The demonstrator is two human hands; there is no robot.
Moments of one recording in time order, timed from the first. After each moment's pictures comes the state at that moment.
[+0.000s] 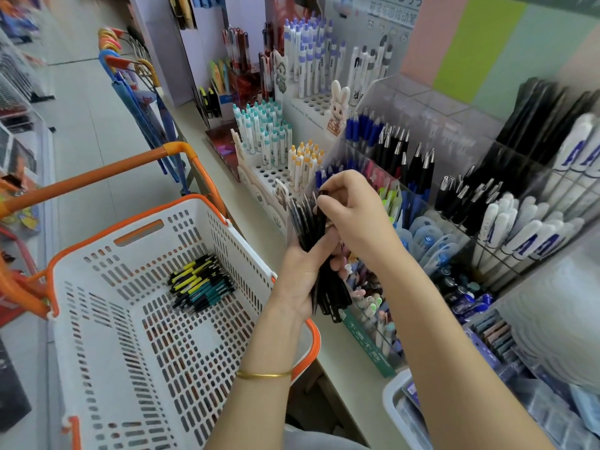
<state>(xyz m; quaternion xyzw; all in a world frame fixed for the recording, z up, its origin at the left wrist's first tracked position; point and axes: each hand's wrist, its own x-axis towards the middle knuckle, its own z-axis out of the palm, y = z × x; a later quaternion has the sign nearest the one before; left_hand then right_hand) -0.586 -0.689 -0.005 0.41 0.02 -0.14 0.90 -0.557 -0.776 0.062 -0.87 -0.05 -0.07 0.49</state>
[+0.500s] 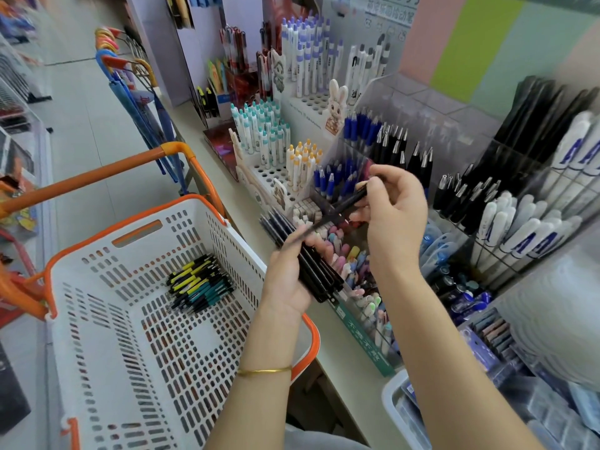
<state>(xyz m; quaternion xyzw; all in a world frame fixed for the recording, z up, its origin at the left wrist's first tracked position) -0.582 -0.680 -0.009 0.29 0.17 -0.16 0.93 -0.571 -0.786 0.058 -0.68 0.09 -0.24 0.68</state>
